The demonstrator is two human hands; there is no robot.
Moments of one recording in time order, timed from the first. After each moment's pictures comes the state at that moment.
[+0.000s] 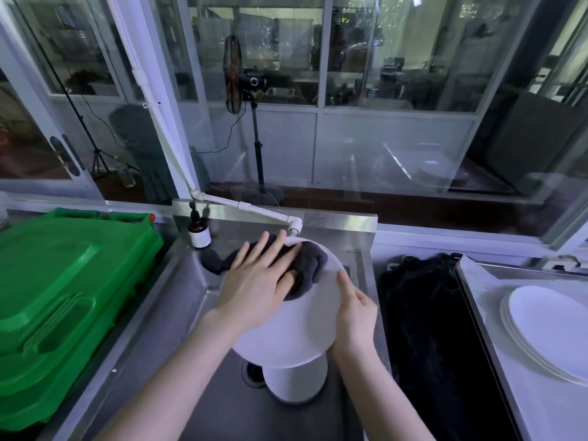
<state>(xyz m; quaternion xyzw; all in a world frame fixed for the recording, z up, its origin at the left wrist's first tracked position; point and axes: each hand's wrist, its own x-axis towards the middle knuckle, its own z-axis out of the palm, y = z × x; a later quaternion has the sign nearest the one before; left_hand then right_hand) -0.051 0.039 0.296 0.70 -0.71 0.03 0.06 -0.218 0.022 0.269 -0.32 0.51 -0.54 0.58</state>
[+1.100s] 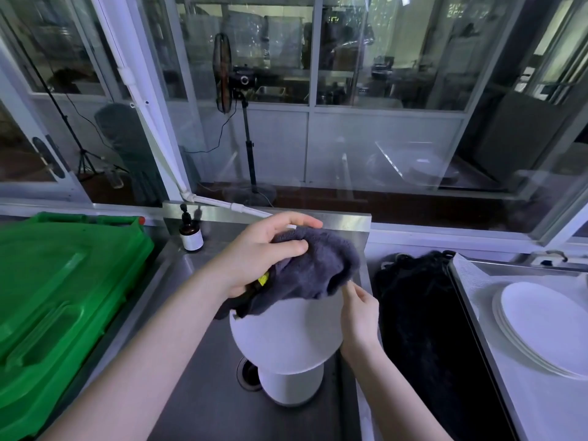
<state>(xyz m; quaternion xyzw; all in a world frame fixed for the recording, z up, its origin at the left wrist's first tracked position) -0.056 0.028 0.372 0.47 -0.61 -0.45 0.45 -0.227 0.005 0.262 -0.40 0.55 -0.50 0.53</state>
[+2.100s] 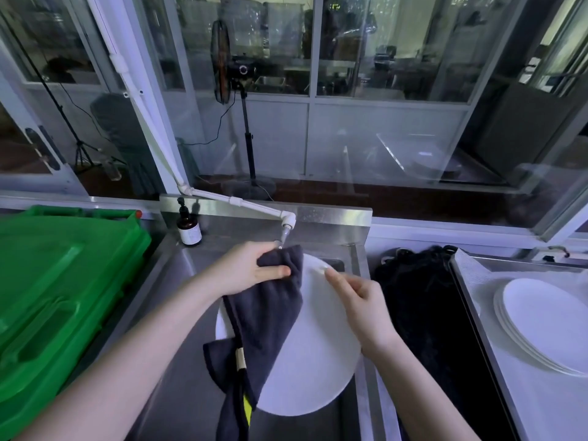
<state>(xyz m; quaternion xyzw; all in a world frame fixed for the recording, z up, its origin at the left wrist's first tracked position) -0.017 0.007 0.310 0.60 -0.69 -0.30 0.28 -0.250 0.008 0.287 -0.59 0.44 -0.43 0.53</state>
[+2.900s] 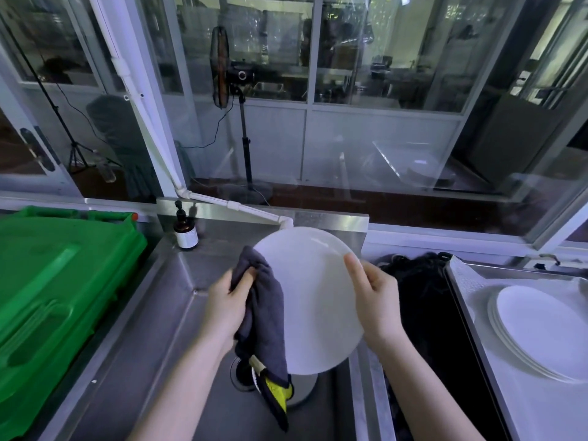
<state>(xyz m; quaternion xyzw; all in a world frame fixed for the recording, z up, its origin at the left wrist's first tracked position) -0.043 0.042 0.255 0.67 -0.31 -0.34 0.59 -0.256 -0.008 0.296 -0.61 0.48 -0.48 0.41</state>
